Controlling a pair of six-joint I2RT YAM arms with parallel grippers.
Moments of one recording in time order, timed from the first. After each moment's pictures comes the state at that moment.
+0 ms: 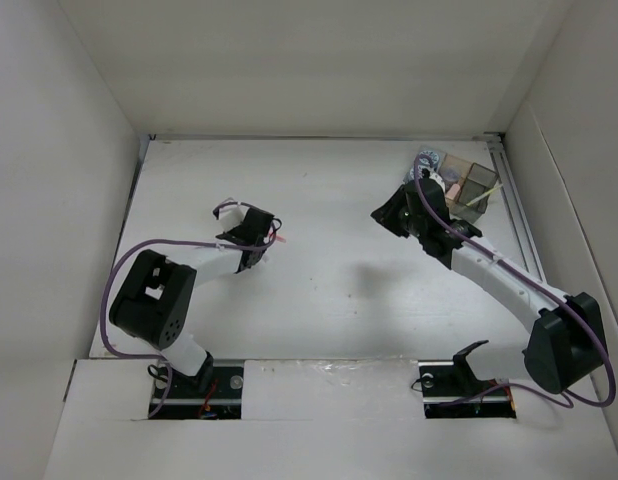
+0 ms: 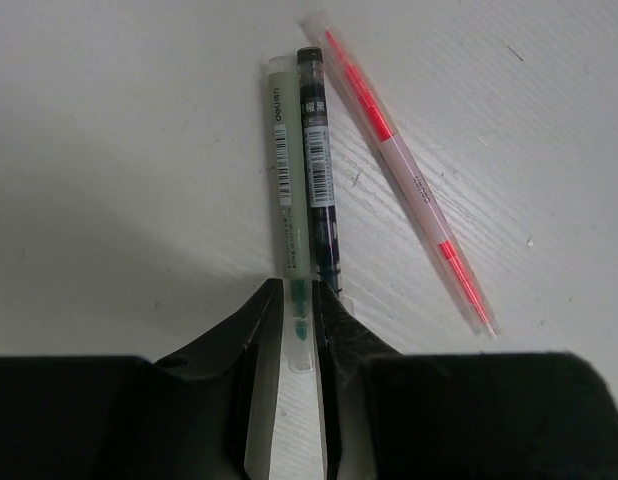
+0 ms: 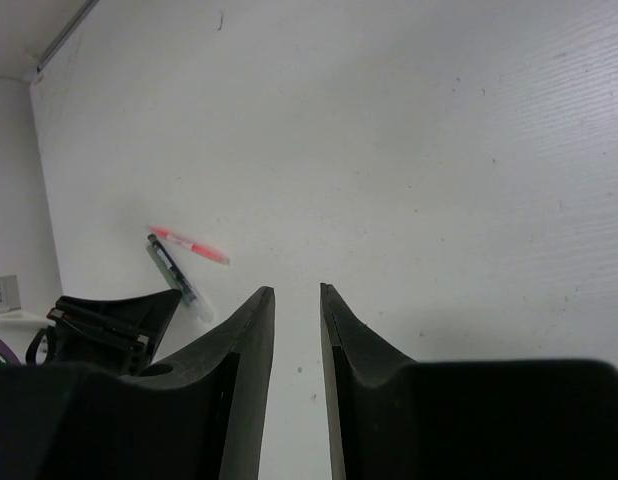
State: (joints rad) left arm -0.46 1.58 0.78 -0.15 -0.53 -0.95; right arm 0.47 1.31 0.95 -0.22 0.12 0.90
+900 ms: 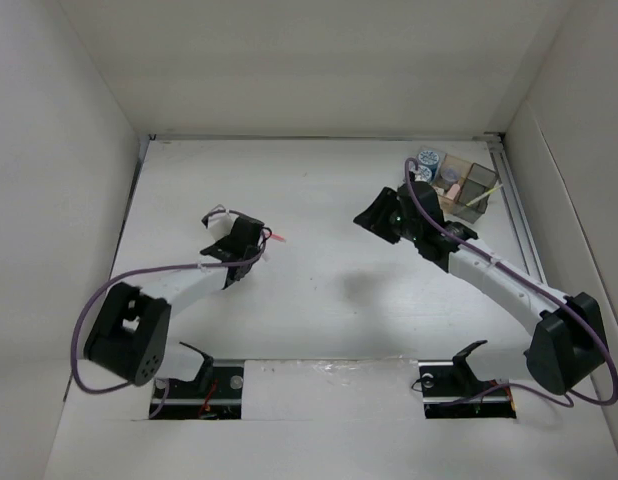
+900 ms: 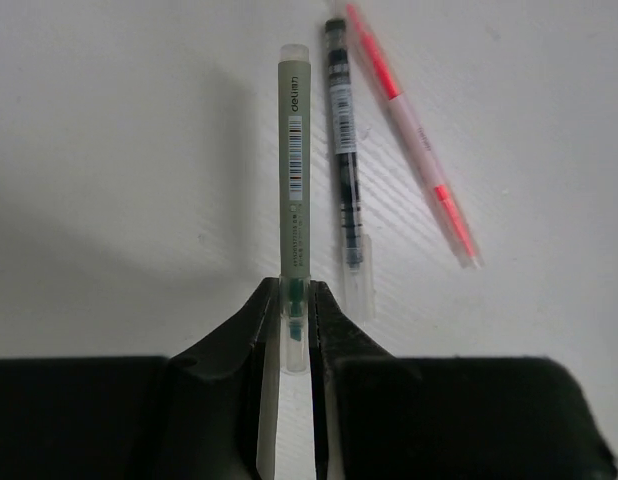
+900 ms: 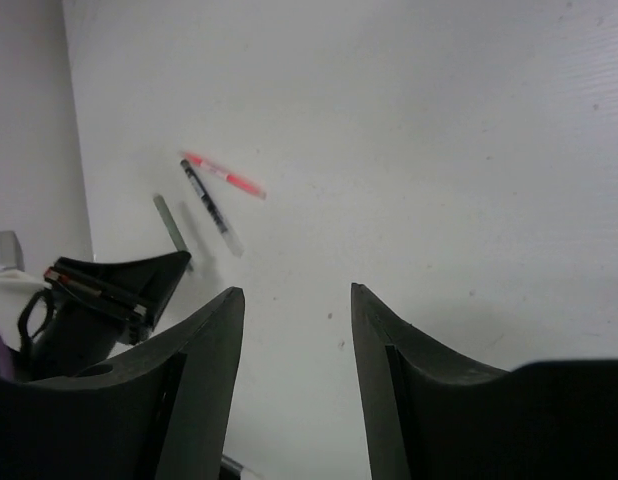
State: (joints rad) left arm -0.46 1.41 0.67 -0.20 -0.49 -0.99; right arm 0.52 1.30 0.95 -0.22 0.03 0.90
